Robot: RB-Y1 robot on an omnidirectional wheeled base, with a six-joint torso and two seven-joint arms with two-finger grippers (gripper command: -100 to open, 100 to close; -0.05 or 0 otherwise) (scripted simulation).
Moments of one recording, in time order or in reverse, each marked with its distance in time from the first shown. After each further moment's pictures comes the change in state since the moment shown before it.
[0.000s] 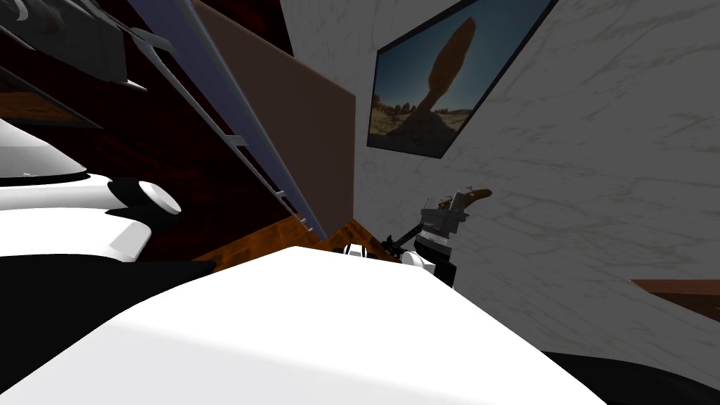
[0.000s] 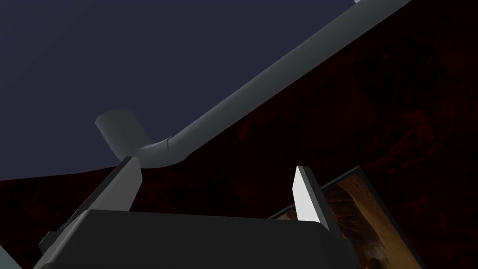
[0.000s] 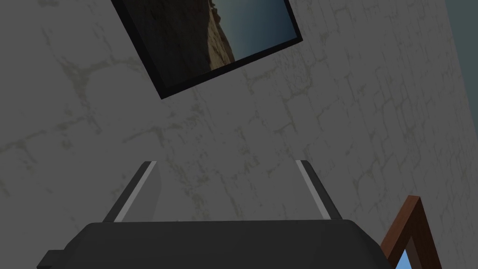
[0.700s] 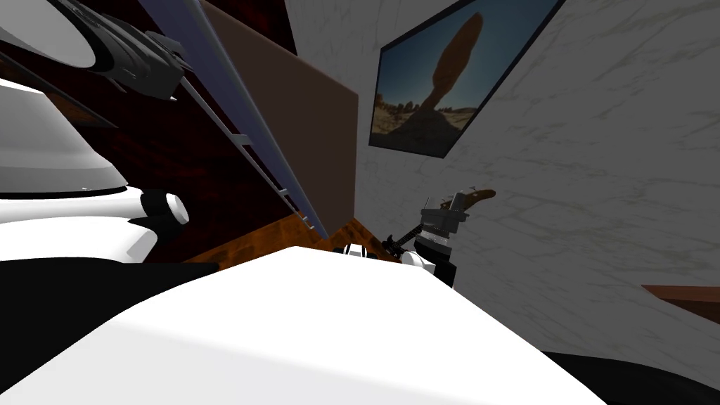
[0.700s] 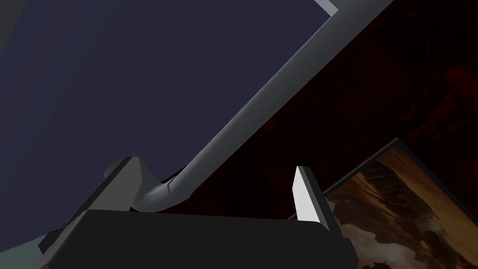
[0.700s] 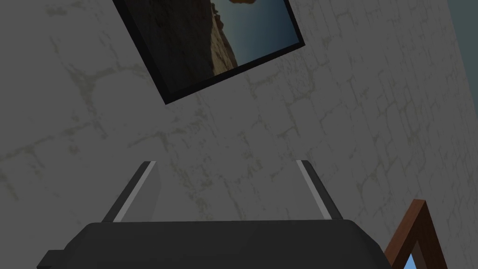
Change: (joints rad) left arm 0.091 -0.039 -0.087 -0.072 -0.077 -0.131 -0.069; right arm 0.000 0.000 0.000 0.000 0.000 0.000 0.000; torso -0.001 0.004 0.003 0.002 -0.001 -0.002
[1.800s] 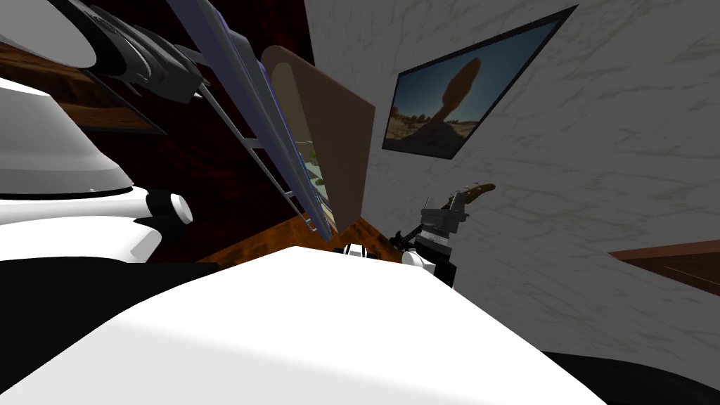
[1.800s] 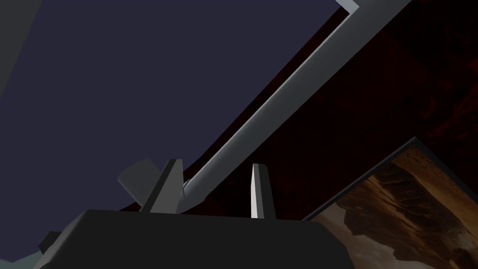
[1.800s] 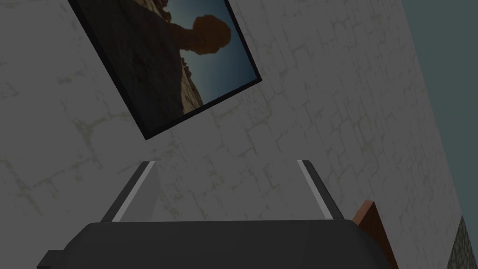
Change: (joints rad) left arm -0.008 -0.013 -0.006 -0.048 0.098 -0.004 -0.034; right arm 0.000 0.000 0.000 0.000 0.000 0.000 0.000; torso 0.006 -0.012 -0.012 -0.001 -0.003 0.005
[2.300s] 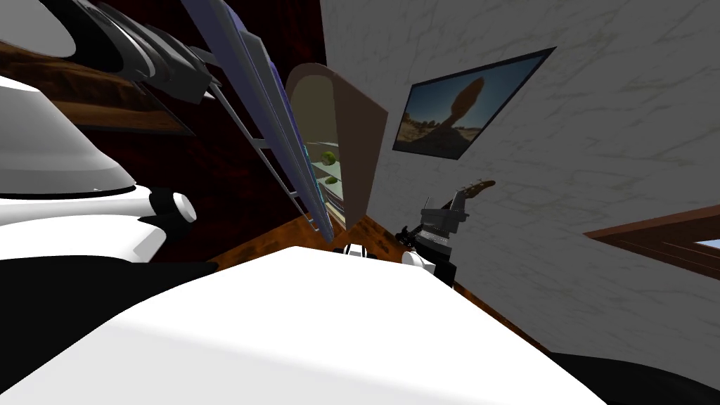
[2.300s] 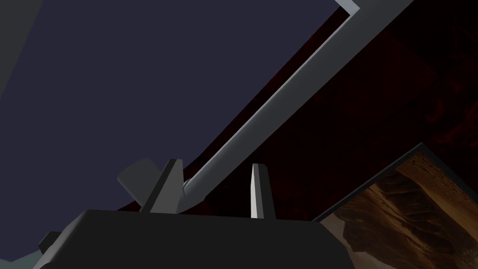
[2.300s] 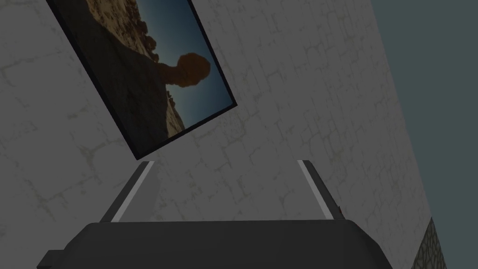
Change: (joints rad) left arm -0.020 -0.012 0.009 -0.032 0.095 0.003 -0.013; right arm 0.000 0.000 0.000 0.000 0.000 0.000 0.000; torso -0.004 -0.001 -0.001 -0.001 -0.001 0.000
